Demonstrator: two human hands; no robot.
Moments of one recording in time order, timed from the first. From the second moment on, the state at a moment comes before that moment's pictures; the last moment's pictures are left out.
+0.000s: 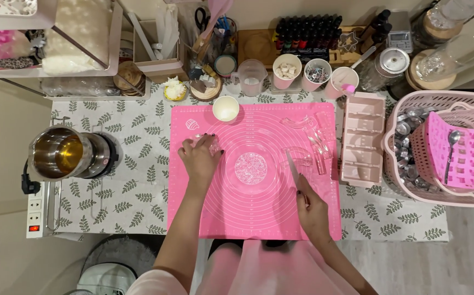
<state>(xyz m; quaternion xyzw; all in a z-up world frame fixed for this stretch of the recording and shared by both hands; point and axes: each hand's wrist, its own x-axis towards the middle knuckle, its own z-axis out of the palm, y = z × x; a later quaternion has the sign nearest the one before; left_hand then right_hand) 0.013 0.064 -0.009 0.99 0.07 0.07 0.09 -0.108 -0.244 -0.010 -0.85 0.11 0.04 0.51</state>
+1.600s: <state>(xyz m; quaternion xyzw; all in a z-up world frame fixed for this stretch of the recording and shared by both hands) 0.040 -0.085 0.001 0.79 0.10 -0.25 0.56 -0.103 -0.296 -0.010 -0.83 0.26 0.07 0.48</state>
